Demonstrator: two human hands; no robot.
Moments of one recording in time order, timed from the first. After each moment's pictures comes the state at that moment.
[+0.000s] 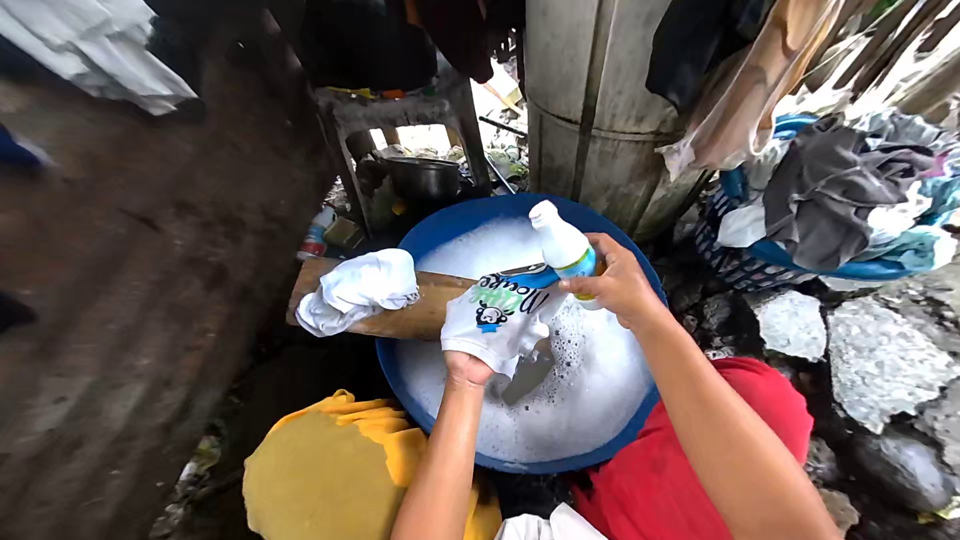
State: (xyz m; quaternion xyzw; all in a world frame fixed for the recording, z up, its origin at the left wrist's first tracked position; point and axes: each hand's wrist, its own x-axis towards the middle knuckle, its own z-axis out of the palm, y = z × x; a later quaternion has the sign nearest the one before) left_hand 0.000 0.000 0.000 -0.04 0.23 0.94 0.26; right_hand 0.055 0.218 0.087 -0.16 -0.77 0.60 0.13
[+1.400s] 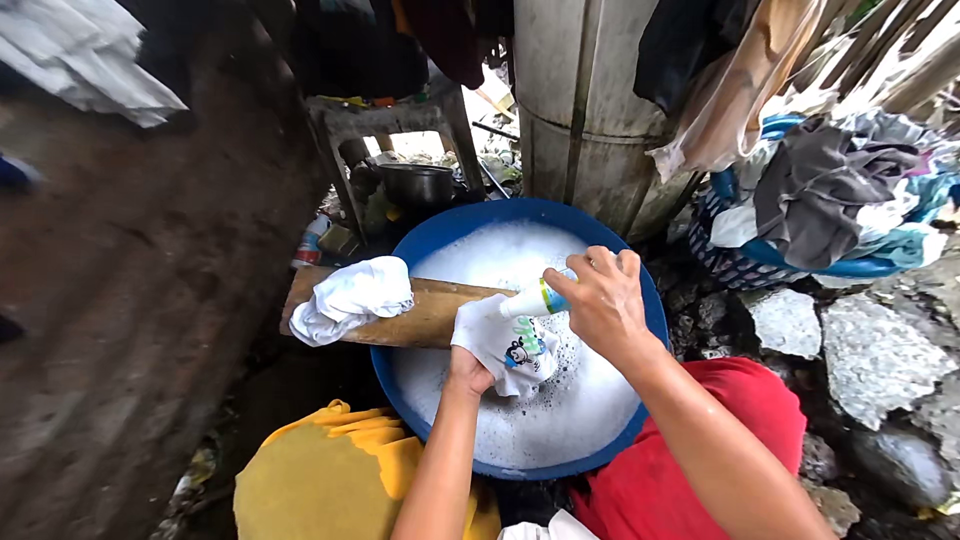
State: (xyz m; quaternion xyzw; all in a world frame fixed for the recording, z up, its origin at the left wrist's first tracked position) left_hand 0.001 0.007 0.012 -0.10 0.34 0.87 0.36; right_hand 0.070 0.191 0.086 0.00 -0.96 -0.03 0.29
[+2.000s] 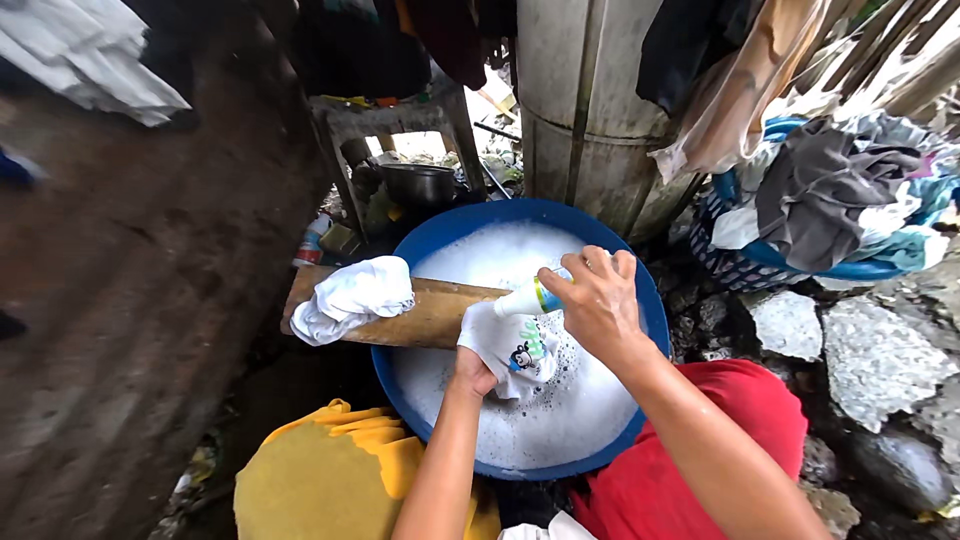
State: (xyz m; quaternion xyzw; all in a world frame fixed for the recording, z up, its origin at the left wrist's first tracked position) left_hand 0.004 0.007 0.012 -0.08 0.37 0.85 0.37; right_hand 0.067 0.184 0.086 0.00 -0.95 -0.02 0.32
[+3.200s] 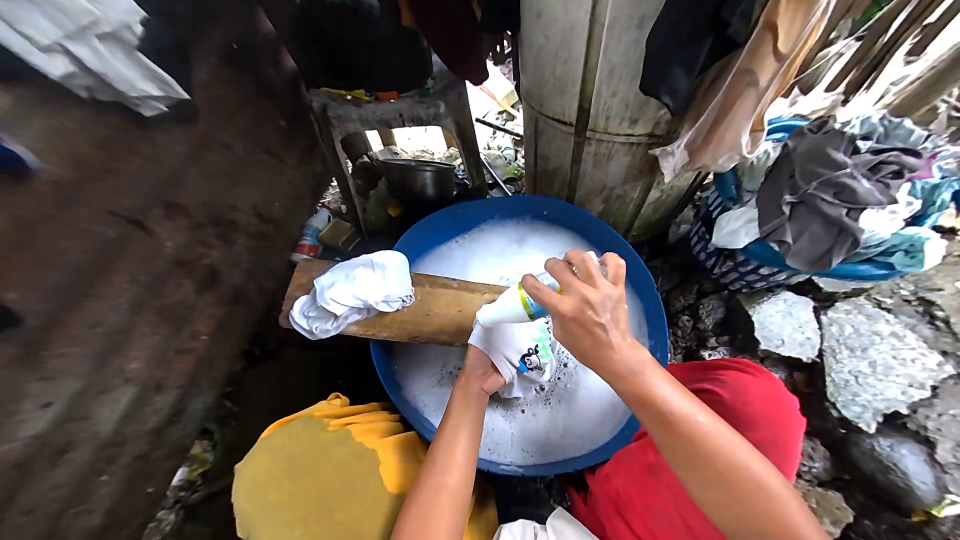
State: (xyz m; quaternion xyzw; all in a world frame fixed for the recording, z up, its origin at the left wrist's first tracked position) left_hand 0.014 0.013 0.009 -0.09 0.37 0.84 0.39; right_hand 0.072 0.163 0.091 0.05 -0.93 -0.02 0.36
